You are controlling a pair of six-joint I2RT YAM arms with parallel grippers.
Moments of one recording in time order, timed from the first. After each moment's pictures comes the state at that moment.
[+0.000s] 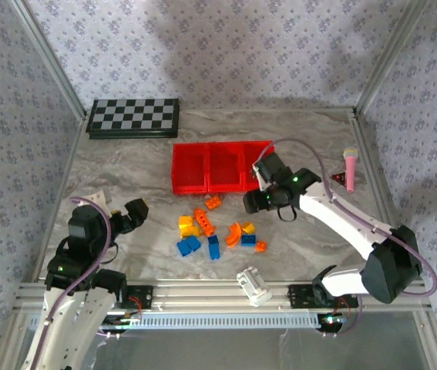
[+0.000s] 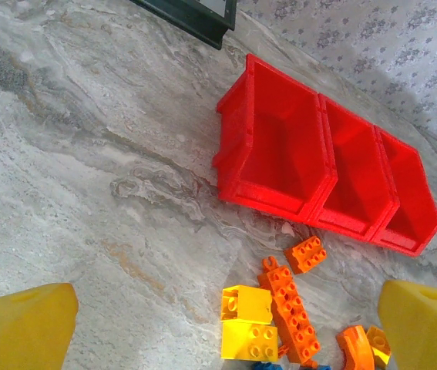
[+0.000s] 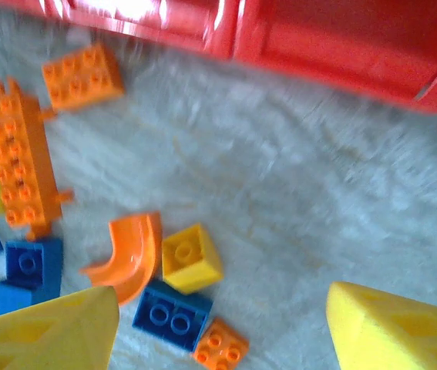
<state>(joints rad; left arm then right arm) -0.25 0.37 0.63 -0.77 0.04 -0.64 0.66 1.34 1.06 -0.87 -0.01 0.32</state>
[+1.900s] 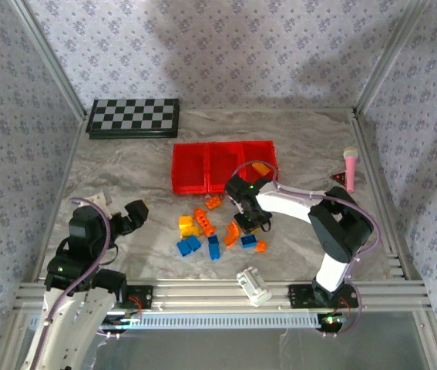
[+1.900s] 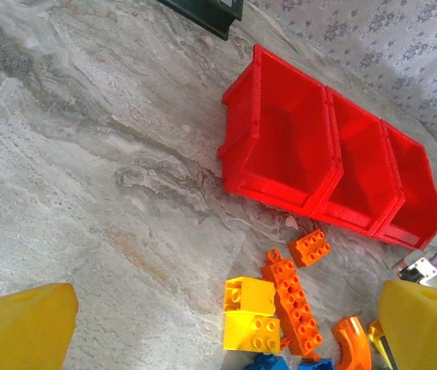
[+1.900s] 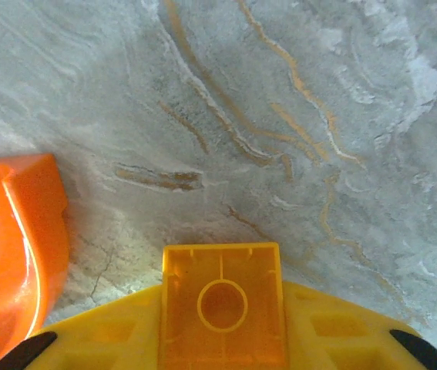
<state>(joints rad) -0.26 0.37 0.63 -0.80 0.04 -0.66 0.77 1.73 1.07 -0.84 0.08 0.22</state>
